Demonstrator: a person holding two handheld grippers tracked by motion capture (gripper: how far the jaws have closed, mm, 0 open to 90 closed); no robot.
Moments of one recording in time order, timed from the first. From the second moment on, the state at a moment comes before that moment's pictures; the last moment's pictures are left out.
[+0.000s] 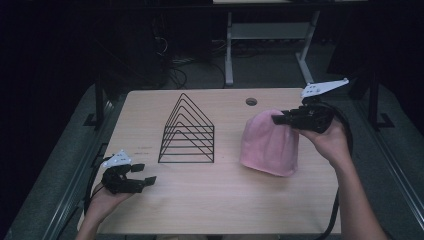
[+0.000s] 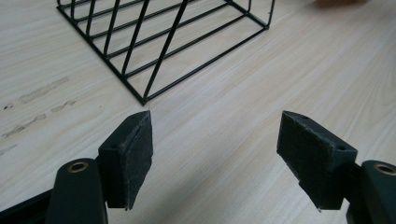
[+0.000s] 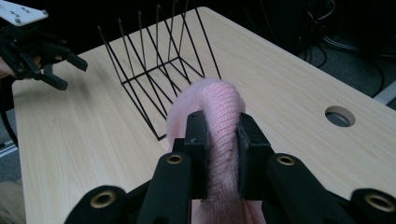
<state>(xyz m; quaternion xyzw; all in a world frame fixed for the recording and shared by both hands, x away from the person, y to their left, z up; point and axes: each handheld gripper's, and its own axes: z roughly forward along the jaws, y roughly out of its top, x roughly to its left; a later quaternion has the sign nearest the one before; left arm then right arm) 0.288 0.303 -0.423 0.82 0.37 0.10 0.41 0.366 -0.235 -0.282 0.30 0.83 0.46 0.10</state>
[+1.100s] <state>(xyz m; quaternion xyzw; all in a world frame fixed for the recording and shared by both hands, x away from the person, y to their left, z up) 0.289 0.254 -0.347 0.85 0.26 0.09 0.45 0.353 -0.205 -0.231 0.25 0.84 0.47 0.12</state>
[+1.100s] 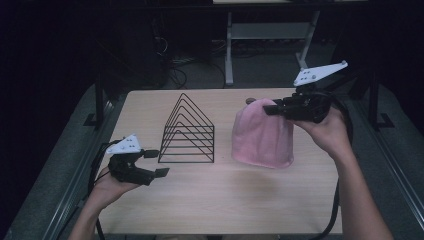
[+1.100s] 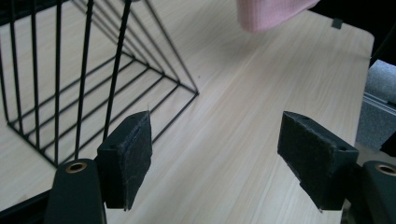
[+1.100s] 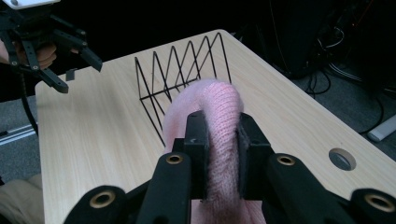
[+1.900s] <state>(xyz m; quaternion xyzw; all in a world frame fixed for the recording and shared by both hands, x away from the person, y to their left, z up) 0.313 0.200 -0.317 0.86 0.21 0.07 0.45 0.349 -0.176 -0.204 0.20 0.85 0.48 0.12</state>
